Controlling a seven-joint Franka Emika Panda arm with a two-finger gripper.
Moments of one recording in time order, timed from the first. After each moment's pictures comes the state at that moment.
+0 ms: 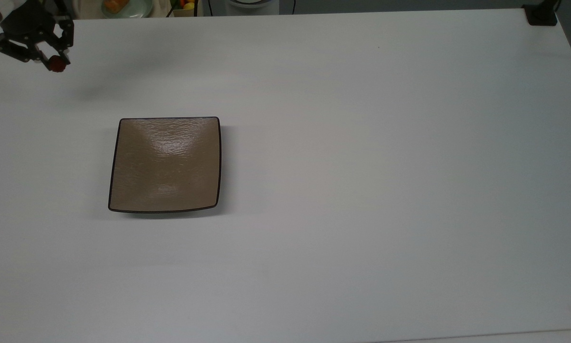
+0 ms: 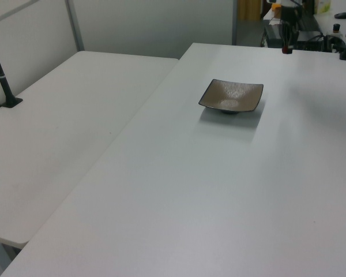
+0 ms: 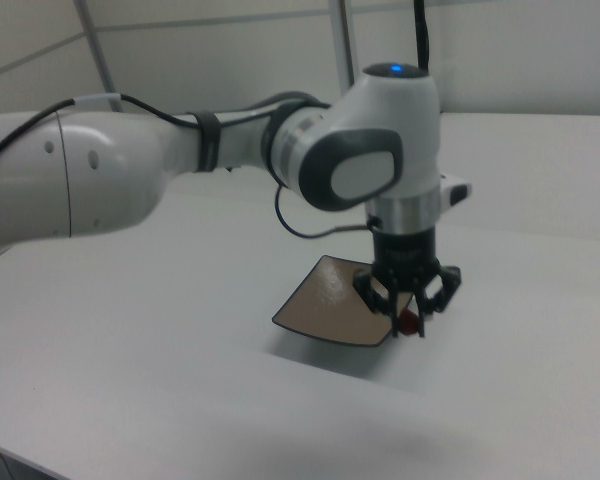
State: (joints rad) arm -0.27 0.27 -0.21 -1.59 0.03 1.82 -0.96
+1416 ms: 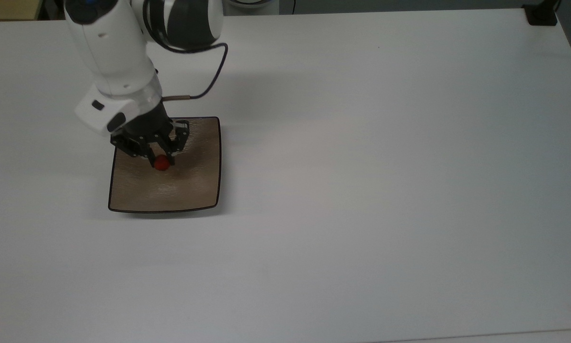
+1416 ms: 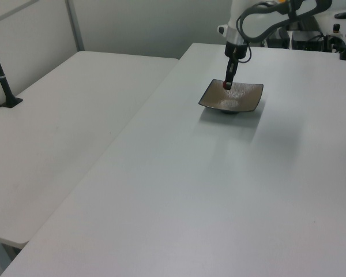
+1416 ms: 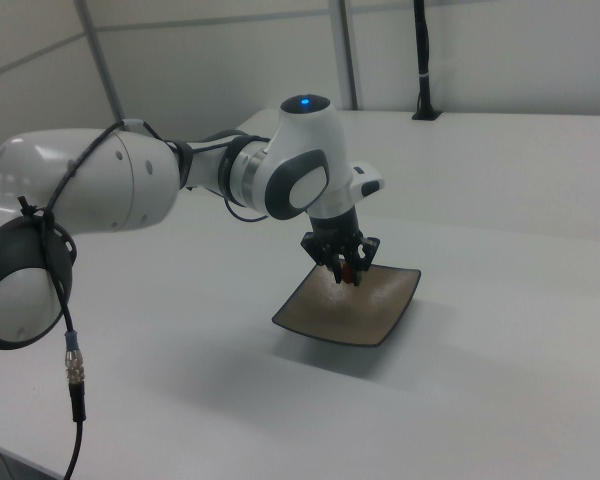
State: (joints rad) arm -0.15 0.46 0.04 -1.57 0.04 2.18 -0.36
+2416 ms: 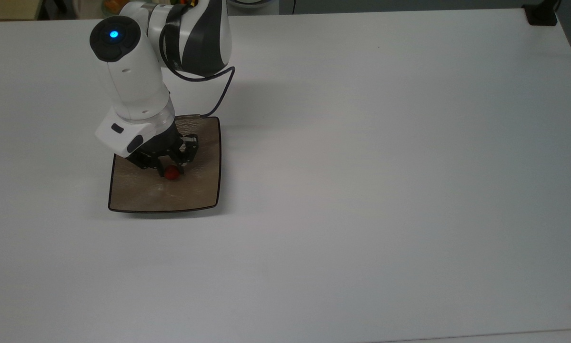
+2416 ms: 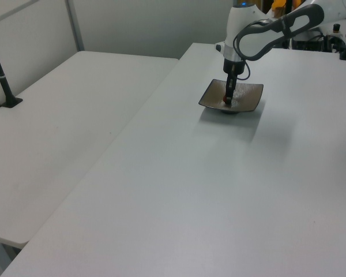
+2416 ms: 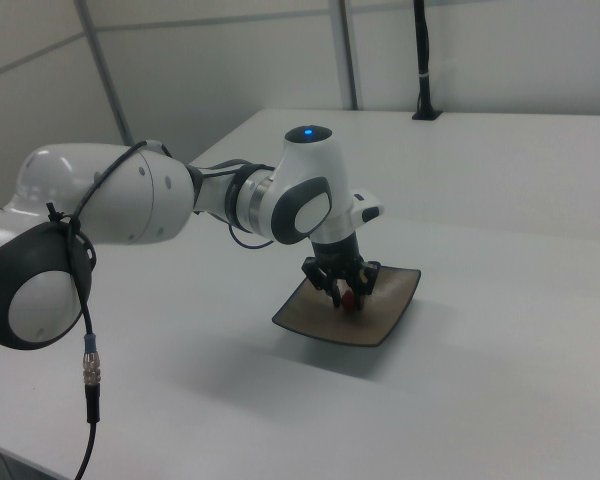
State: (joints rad) arm -0.14 0.52 0.04 -1.60 -0.01 2.23 -0.36
